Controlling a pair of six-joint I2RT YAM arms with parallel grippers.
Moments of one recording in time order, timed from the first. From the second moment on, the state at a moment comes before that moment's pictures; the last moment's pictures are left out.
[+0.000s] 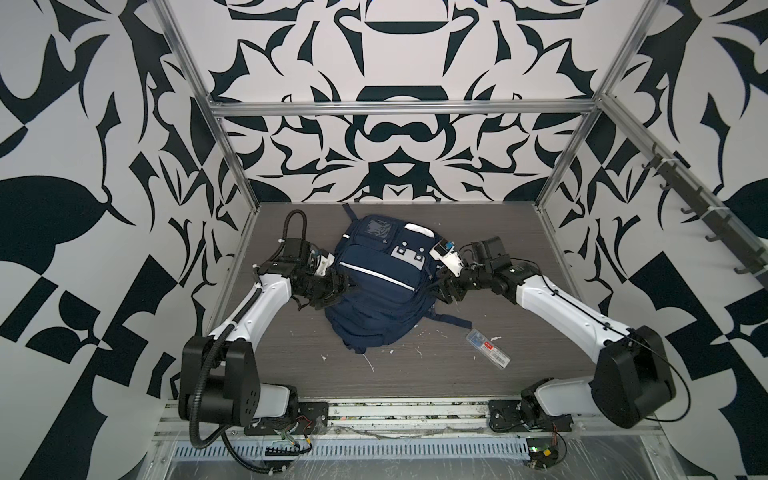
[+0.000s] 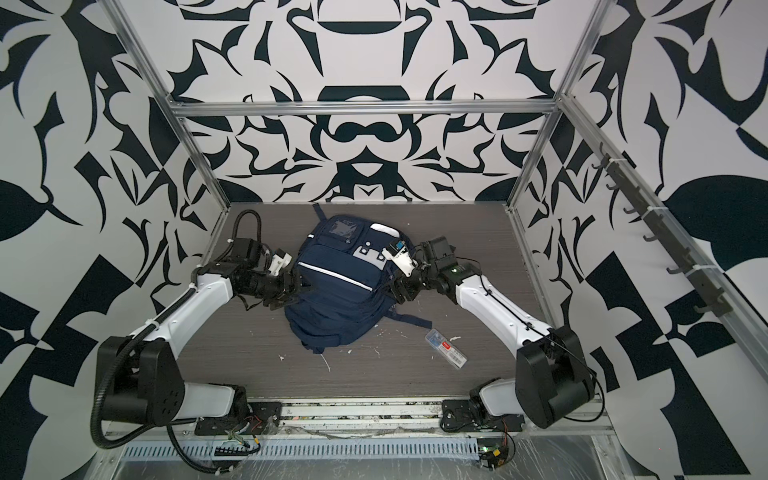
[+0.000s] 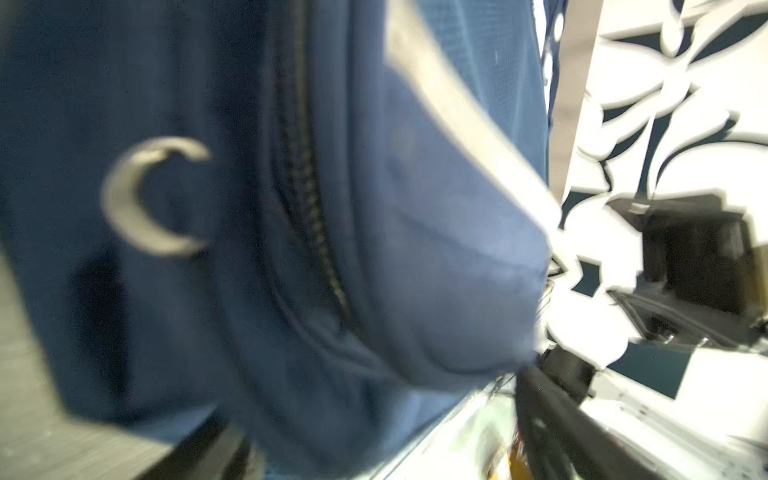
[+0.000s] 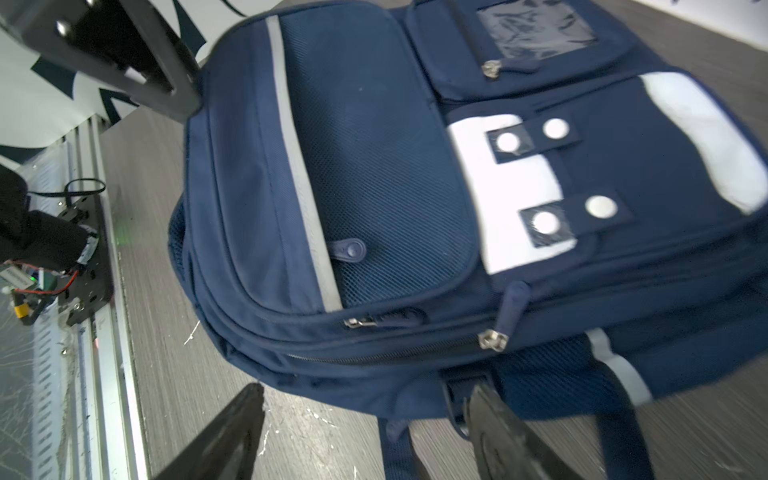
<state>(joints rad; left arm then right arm) -0.14 1.35 0.96 -0.75 0.69 -0.40 0.42 1.39 0.97 -0.41 -0.60 -0.25</state>
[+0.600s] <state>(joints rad) -0.07 1.31 0.90 -0.68 0.67 -0.52 0.45 1.63 1.18 -0.57 -0.57 -0.52</state>
